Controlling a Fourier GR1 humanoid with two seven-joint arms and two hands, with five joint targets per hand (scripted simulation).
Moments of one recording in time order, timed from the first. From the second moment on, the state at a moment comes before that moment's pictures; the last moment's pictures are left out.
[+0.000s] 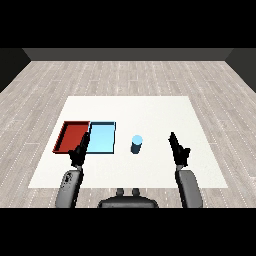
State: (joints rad) left arm 0.02 0.09 -0.03 -1.58 -0.01 0.03 -0.02; right arm 0.01 -0.11 -0.01 -1.57 0.00 -0.01 0.02
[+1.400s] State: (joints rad) left arm -0.02 0.03 0.05 -1.53 0.12 -0.08 -0.44; right arm -0.10 -0.02 0.01 -1.51 -0.12 0.06 -0.26
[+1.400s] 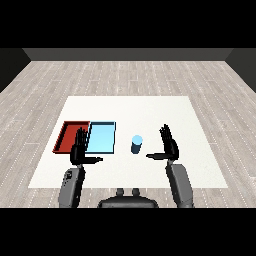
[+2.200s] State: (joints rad) left arm 0.01 0.03 0.05 -1.56 0.14 -0.09 -0.44; right arm -0.20 0.00 0.03 -1.28 -0.20 0.02 -0.29
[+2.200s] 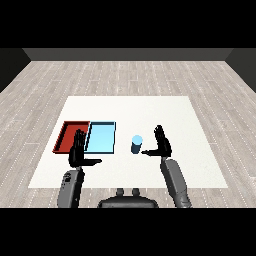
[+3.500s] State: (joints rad) left arm 0.00 0.04 0.08 -1.57 0.16 -0.09 -0.46; right arm -0.31 0.00 0.18 -0.98 -0.35 -0.06 -0.43
